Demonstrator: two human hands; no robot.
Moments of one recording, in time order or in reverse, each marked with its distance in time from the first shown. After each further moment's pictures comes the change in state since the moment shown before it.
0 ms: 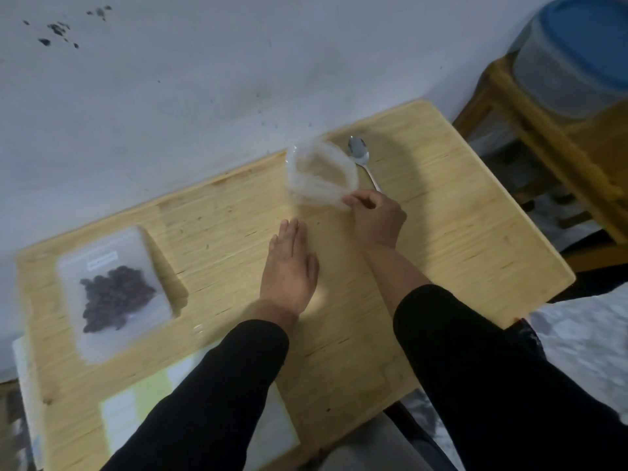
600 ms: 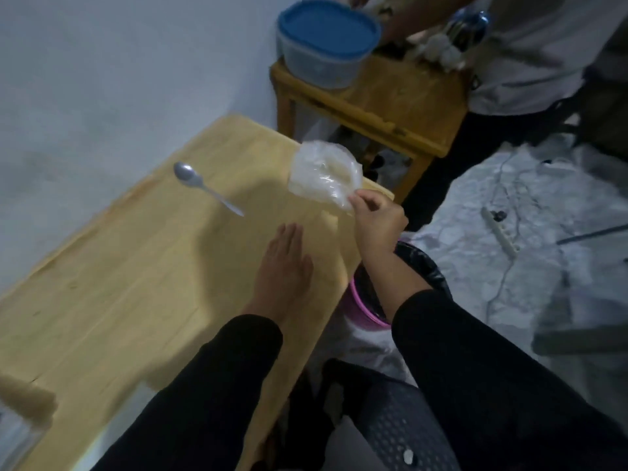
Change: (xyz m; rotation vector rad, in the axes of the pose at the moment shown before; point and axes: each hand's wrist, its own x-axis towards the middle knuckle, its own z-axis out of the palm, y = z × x) left_hand -0.008 0.140 0.059 0.041 -0.299 0.532; right_hand -0.062 0.049 -0.201 0.154 0.630 0.226
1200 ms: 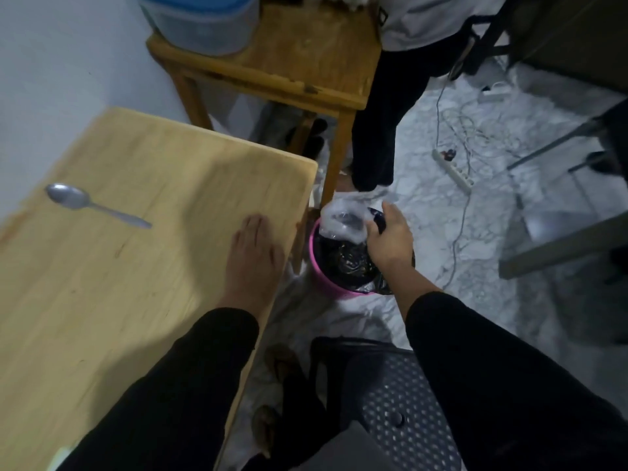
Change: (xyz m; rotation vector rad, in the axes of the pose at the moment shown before) left_hand 0.026 0.058 0.040 0.149 -0.103 0.099; right_hand 0.039 0.132 -0.115 -0.517 -0.058 0.168
